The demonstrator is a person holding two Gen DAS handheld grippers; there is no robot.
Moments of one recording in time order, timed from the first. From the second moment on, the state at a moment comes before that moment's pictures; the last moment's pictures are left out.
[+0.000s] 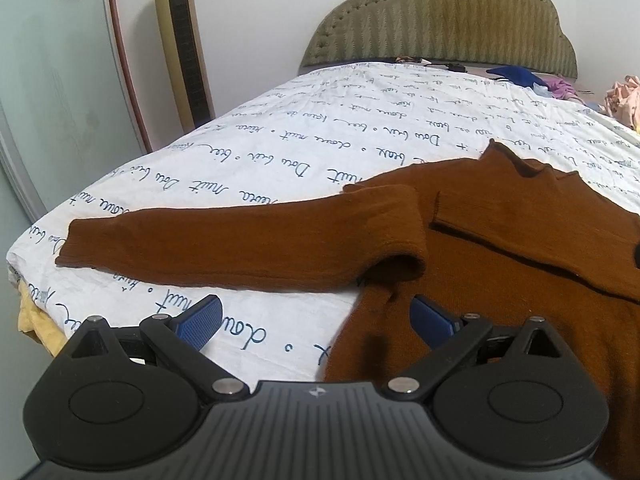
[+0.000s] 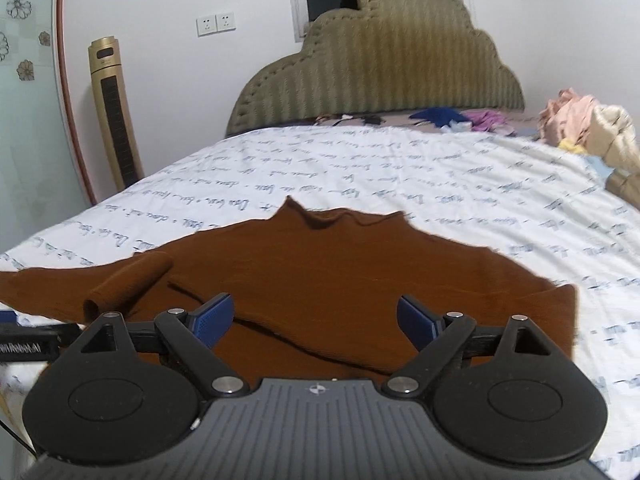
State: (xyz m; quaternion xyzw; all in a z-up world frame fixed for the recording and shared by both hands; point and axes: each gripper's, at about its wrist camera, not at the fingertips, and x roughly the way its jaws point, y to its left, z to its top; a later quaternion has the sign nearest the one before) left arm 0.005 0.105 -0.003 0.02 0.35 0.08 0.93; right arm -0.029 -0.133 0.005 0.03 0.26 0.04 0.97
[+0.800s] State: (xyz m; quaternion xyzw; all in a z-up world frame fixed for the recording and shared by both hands) left arm 0.013 0.181 0.000 -0.07 0.35 0.16 0.92; right arm -0.052 -0.123 0.005 -0.01 0.24 0.04 0.97
